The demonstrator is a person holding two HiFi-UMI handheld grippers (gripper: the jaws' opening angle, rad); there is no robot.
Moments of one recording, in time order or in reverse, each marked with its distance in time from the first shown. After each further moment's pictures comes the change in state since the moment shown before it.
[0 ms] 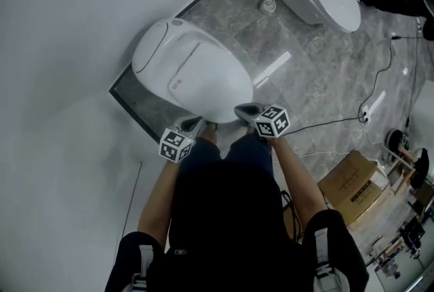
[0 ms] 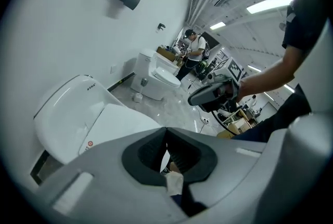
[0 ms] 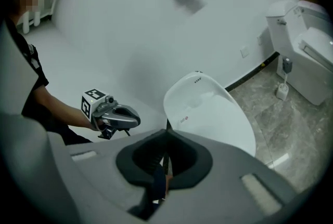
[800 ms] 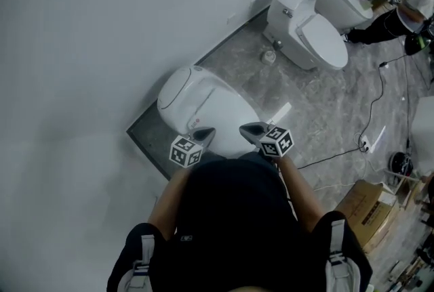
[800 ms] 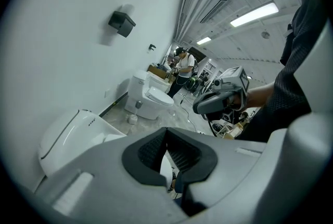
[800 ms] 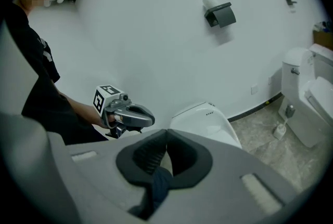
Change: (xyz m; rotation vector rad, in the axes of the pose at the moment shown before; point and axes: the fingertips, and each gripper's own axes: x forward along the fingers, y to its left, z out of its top) left arm -0.077 0.008 0.096 0.097 -0.184 -0.080; right arm -0.020 0.105 0.094 -0.221 -0.141 -0.069
